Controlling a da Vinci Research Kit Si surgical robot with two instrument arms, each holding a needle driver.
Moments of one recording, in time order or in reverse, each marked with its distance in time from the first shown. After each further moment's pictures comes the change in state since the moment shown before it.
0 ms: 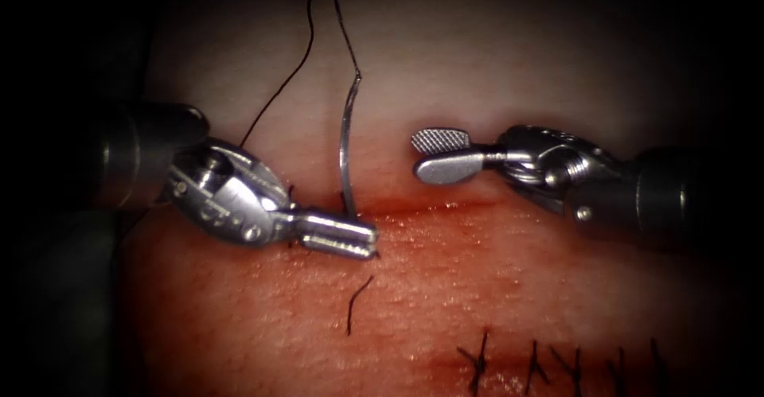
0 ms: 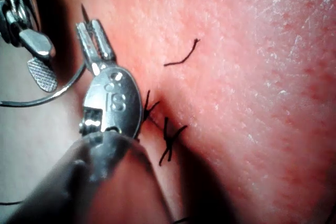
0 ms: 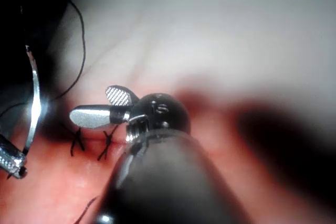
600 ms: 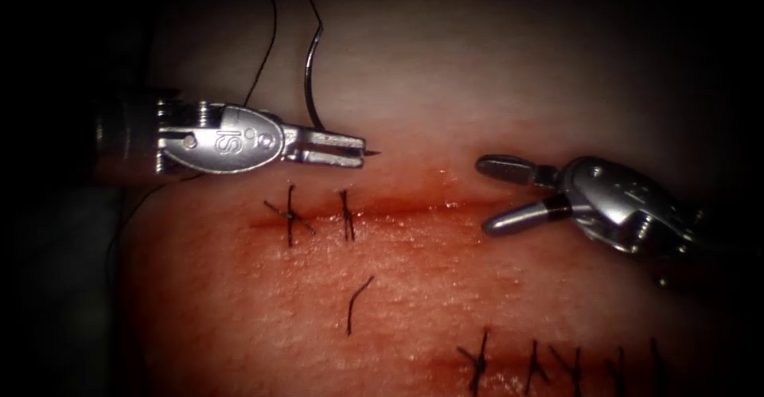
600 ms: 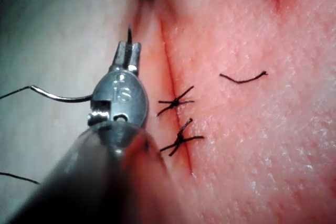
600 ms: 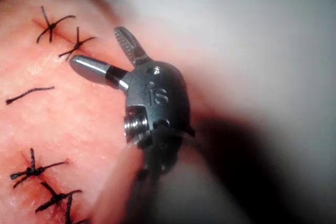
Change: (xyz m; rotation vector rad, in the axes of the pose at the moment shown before) right arm 0.000 0.001 -0.007 -0.008 -0.088 -0.595; left arm -0.006 -0.004 -0.002 0.018 -0.322 -0.363
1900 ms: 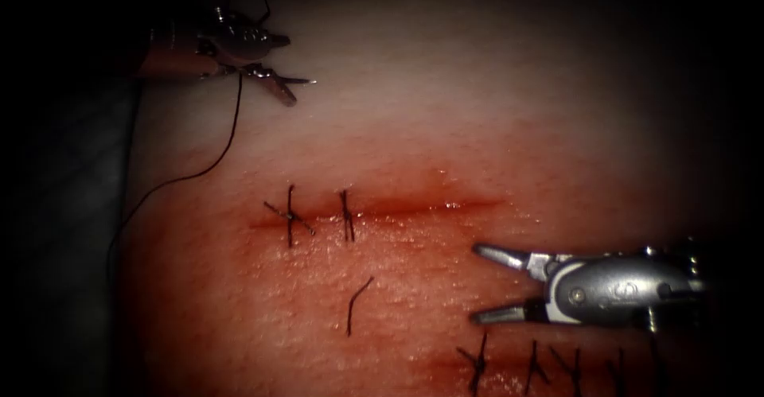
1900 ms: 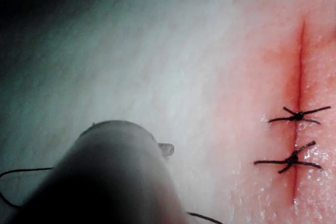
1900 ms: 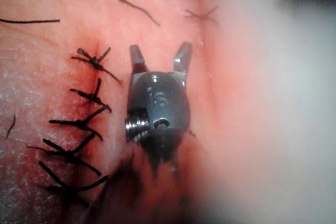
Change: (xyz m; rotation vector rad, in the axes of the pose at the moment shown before) right arm -0.004 -0.009 0.000 -0.231 -0.203 -0.729; left arm -0.020 -0.009 -0.002 0.053 -0.832 -0.572
